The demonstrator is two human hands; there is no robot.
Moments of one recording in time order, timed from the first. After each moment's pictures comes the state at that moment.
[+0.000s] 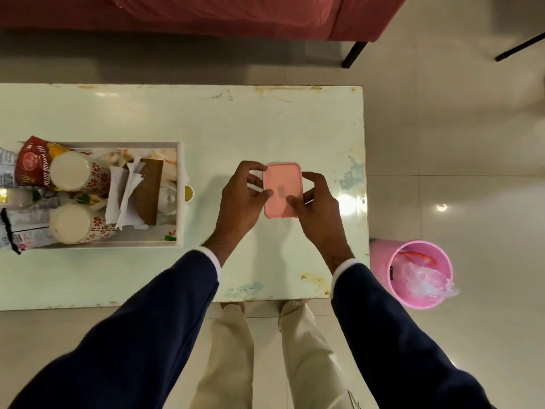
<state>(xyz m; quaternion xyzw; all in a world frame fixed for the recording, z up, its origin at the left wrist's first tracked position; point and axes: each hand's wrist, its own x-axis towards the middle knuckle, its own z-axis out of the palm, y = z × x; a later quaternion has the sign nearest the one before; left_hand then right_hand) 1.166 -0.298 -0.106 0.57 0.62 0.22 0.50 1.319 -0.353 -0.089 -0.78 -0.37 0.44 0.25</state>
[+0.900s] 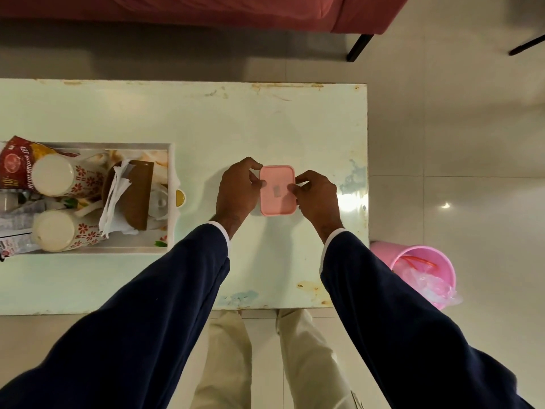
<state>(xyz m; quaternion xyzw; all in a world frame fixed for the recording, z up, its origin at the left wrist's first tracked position) 1.184 -0.254 -0.158 0.60 0.67 0.11 0.43 1.343 -0.306 -0.144 -0.82 -0.33 0.43 0.18</state>
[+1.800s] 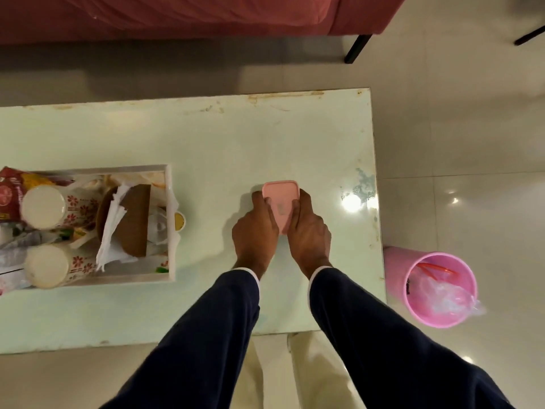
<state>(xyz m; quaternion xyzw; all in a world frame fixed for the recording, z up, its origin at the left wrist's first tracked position) 1.206 -0.304 -0.181 0.69 0.68 0.00 0.24 1.306 -0.339 -0.192 -0.84 -0.42 0.30 0.14</state>
